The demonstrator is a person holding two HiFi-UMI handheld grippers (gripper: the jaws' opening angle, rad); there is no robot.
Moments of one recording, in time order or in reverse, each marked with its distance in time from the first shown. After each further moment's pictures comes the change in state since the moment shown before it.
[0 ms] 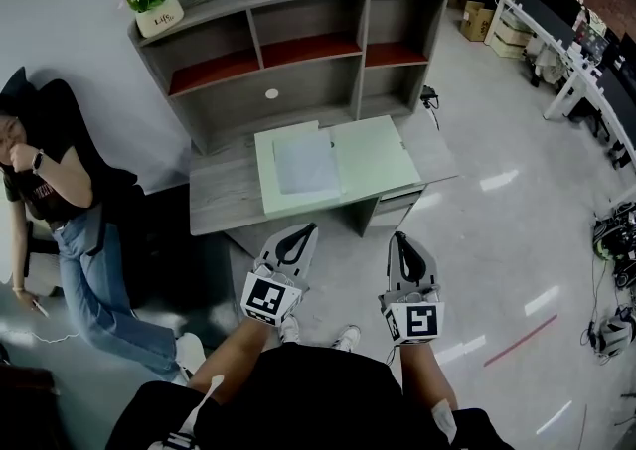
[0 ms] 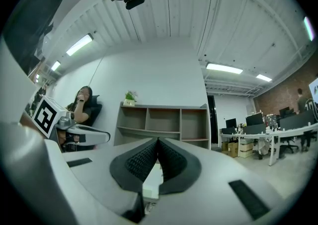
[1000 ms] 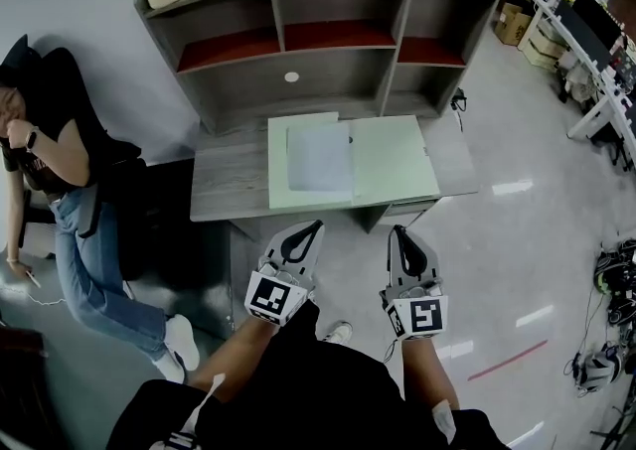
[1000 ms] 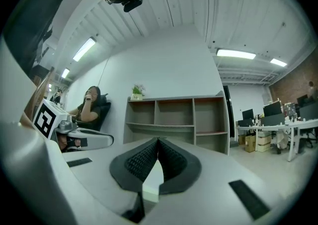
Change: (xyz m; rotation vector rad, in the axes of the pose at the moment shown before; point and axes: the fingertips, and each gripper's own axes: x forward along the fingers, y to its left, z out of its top) left arm 0.031 0.033 -0.027 -0.079 0.037 0.112; right arm 0.074 -0.002 -0.027 0.041 0.050 0.176
